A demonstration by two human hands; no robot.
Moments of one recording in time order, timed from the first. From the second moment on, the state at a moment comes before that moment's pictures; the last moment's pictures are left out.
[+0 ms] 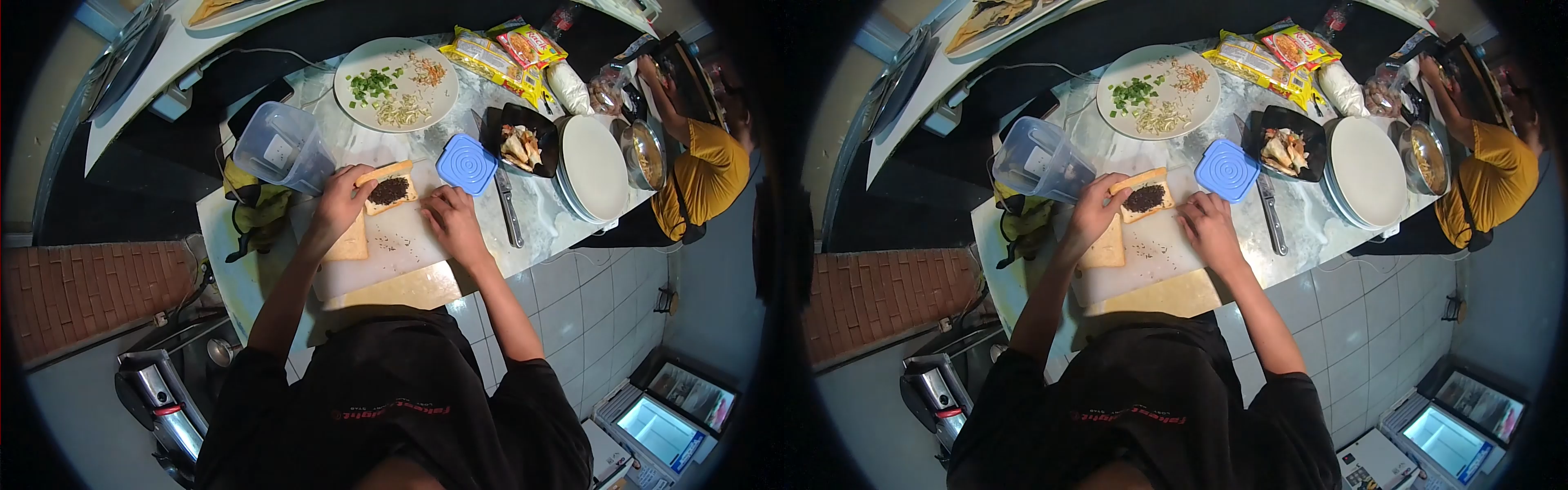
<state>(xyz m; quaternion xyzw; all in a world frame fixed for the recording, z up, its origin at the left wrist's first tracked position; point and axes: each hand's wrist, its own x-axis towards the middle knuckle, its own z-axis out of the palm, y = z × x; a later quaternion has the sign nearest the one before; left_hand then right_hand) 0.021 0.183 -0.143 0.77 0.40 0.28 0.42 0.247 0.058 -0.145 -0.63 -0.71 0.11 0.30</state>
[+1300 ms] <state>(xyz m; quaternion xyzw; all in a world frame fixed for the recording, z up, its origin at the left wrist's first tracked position) 0.017 0.176 -0.143 0.75 0.40 0.28 0.43 0.234 0.057 -0.148 -0.63 -0.73 0.11 0.25</state>
